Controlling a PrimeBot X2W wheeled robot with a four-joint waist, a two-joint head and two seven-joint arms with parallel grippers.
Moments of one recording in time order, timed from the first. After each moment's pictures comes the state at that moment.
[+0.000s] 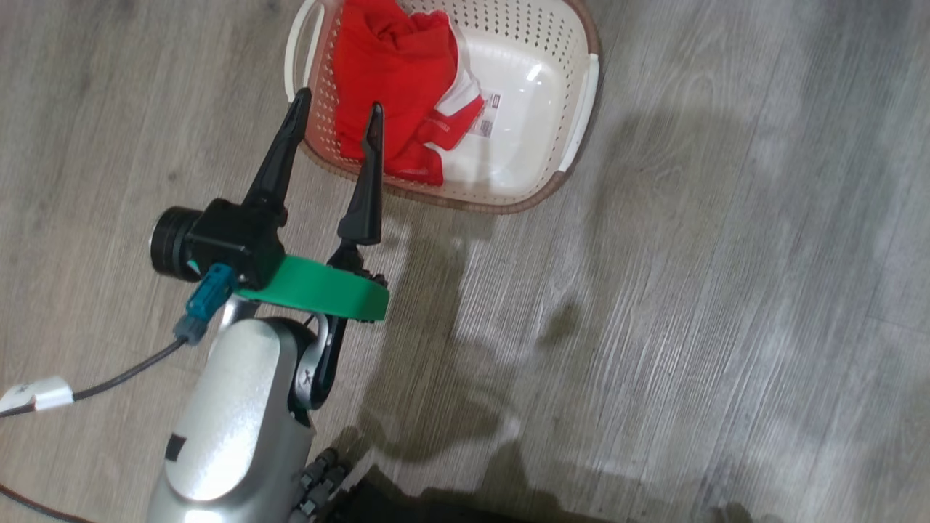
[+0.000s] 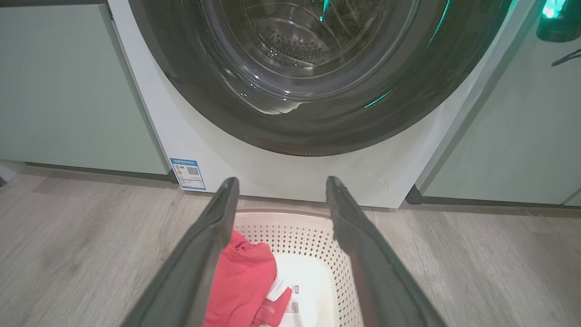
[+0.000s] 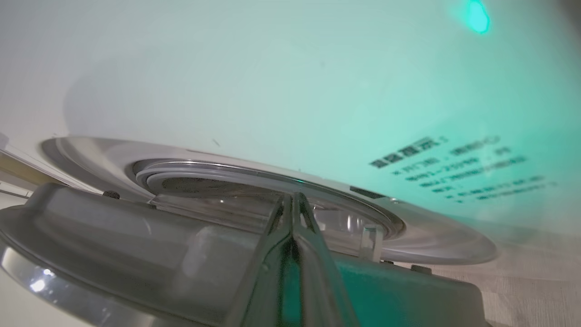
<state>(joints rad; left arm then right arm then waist) -0.41 0.03 -0.29 0.07 -0.22 0.08 -0.25 -1.62 -0.20 -0.19 1.05 0.96 0.13 0.48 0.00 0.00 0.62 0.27</state>
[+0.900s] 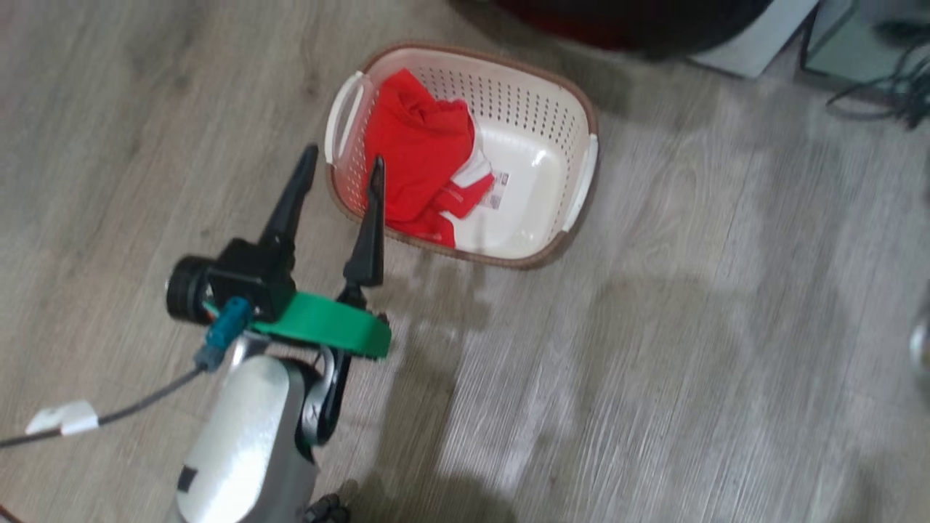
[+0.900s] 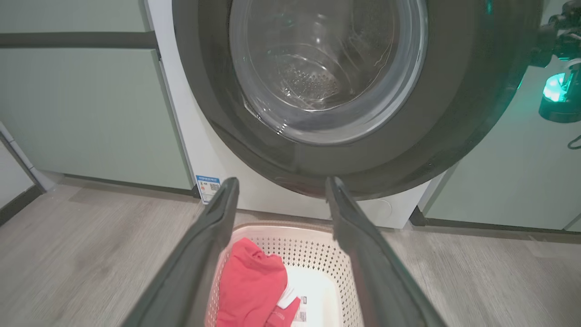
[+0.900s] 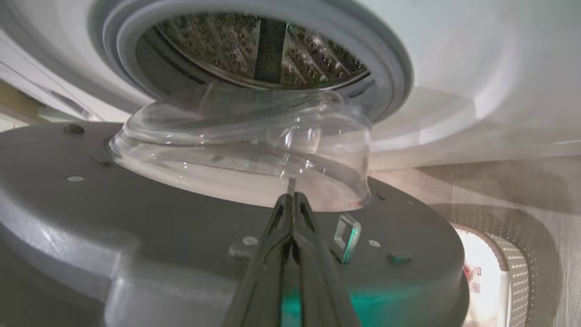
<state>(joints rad) -0.35 0.03 -0.29 0.10 -0.22 0.09 -0.25 -1.35 -0.20 -0.16 1.09 1.05 0.13 0.64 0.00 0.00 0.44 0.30</state>
